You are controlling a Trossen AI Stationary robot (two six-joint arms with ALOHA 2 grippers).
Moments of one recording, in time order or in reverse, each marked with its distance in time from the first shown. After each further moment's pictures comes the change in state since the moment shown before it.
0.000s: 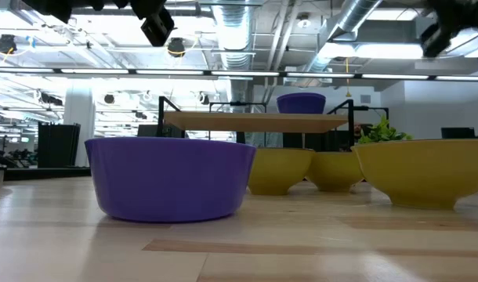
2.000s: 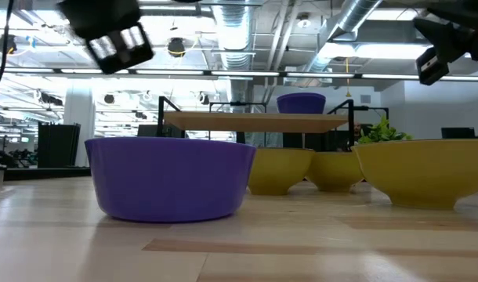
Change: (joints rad) left arm -0.311 0.462 0.418 -0.647 0.017 -0.221; right arm -0.012 -0.030 -0.164 0.086 -0.012 -0.033
